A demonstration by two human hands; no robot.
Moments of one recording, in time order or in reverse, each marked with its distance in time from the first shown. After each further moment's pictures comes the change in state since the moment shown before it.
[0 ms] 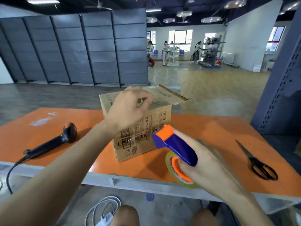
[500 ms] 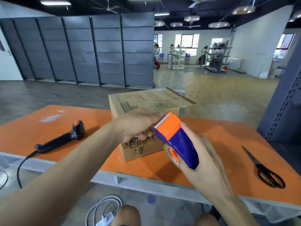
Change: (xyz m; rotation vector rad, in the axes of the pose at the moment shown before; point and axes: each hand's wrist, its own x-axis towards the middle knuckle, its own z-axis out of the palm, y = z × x) left_hand -0.021 0.025 -0.010 -0.668 -0.511 -0.691; right_hand 0.001 0.005 0.024 -0.022 0.229 -0.071
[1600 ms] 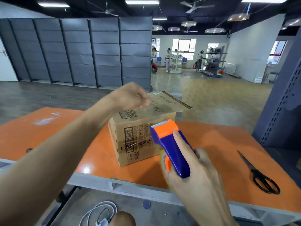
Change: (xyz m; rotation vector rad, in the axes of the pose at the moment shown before) left_hand 0.043 0.032 -0.052 0.512 0.168 0.249; right_hand -0.008 -0.042 0.005 -0.214 0.106 0.164
